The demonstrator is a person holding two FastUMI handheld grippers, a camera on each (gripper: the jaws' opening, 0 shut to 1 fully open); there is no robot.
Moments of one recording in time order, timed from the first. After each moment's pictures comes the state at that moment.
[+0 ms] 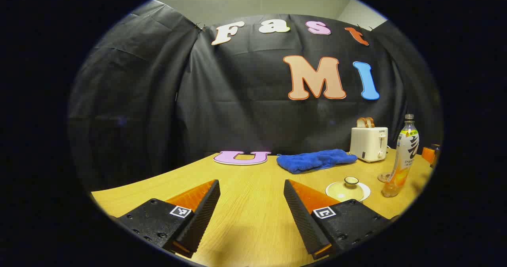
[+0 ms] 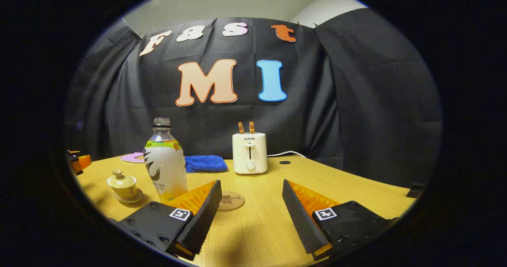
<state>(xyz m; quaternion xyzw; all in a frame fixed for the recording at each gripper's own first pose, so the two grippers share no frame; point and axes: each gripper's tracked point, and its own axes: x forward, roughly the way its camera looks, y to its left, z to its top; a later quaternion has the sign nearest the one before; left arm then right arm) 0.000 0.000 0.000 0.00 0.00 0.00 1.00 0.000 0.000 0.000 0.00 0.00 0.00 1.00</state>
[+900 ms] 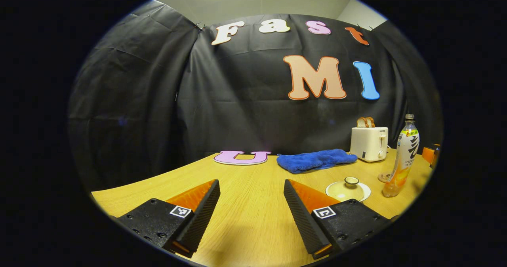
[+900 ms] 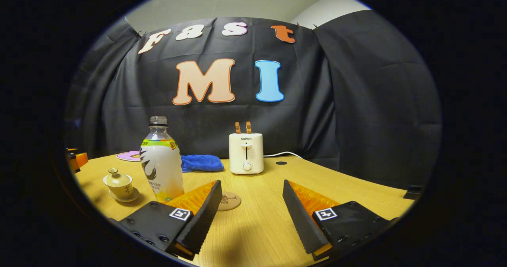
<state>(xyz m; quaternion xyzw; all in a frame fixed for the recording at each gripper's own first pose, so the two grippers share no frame) 0.001 -0.003 0.000 0.00 0.00 0.00 1.00 0.003 -0.008 0.001 0.00 0.00 -0.02 1.00</state>
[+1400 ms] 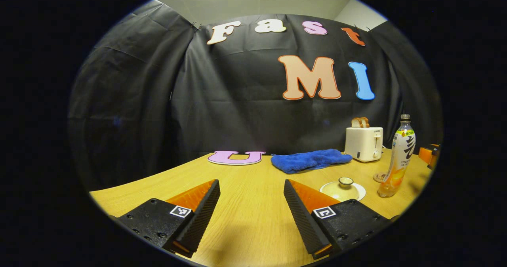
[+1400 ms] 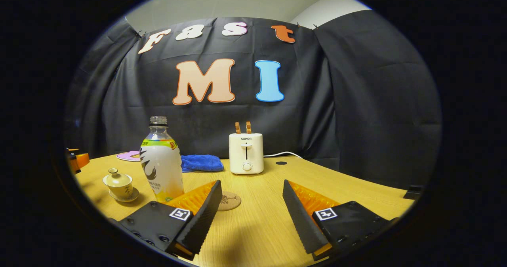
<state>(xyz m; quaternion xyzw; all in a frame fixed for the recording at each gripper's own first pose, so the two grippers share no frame) 0.003 -0.020 -0.001 0.00 0.00 -0.04 1.00 0.003 -0.008 0.001 0.00 0.00 -0.02 1.00</state>
